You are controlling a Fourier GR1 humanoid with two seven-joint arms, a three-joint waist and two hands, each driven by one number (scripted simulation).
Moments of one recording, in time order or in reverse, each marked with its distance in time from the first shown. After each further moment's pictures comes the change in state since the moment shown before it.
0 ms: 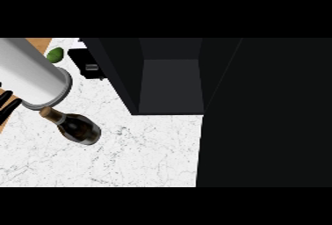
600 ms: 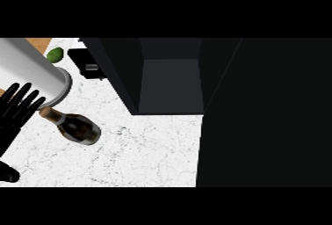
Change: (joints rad) left arm -0.091 -0.070 -0.016 0.271 -0.245 -0.113 -0.189; right arm -0.028 0.003 -0.014 -0.018 -0.001 0.006 0.037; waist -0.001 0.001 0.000
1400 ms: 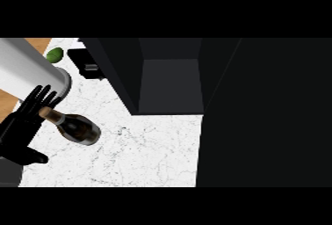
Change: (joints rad) left arm -0.120 -0.006 -0.007 0.375 -0.279 -0.073 -0.319; right arm -0.012 0.017 -0.003 -0.016 0.011 -0.003 0.027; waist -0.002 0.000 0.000
